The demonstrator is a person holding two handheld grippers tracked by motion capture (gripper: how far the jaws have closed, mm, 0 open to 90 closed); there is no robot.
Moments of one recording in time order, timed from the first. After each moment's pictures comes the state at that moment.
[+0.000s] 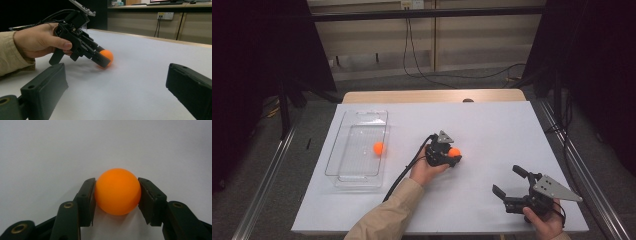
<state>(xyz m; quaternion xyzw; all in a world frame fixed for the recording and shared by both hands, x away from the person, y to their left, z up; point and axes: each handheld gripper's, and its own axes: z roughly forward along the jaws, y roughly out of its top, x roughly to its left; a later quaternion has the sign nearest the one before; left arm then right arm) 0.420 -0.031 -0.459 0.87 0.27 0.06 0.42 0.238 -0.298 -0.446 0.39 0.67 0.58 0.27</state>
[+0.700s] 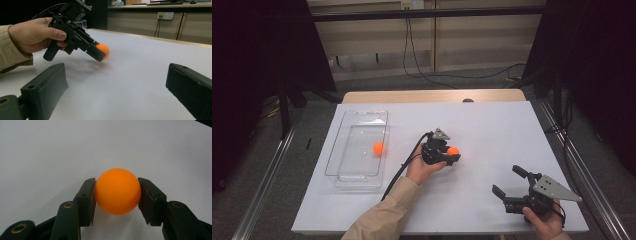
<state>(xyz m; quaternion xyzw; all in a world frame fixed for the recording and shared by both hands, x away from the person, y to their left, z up) 0.418 -0.020 -0.444 0.86 0.29 0.02 0.43 0.238 -0.298 -0.446 0.39 0.67 0.57 0.27</state>
